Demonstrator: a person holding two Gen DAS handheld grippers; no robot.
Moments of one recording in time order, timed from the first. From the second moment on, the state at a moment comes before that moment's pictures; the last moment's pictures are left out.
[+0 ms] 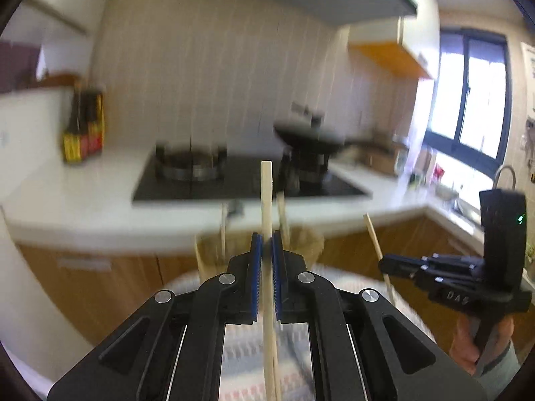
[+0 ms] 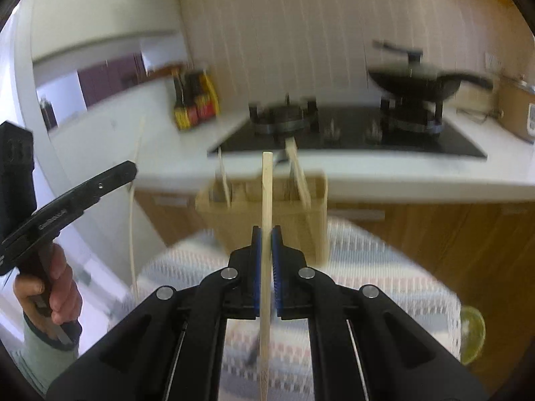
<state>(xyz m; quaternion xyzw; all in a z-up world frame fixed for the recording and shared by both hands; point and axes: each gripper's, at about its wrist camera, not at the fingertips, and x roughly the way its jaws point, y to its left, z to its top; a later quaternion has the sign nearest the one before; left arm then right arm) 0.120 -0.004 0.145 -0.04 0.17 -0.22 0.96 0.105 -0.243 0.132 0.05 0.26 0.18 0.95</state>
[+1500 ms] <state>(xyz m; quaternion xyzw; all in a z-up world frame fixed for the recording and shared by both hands) 0.229 -0.009 0.102 -0.08 0.01 -0.16 0.98 0.225 -0.237 0.098 0.04 0.13 0.13 0.98</state>
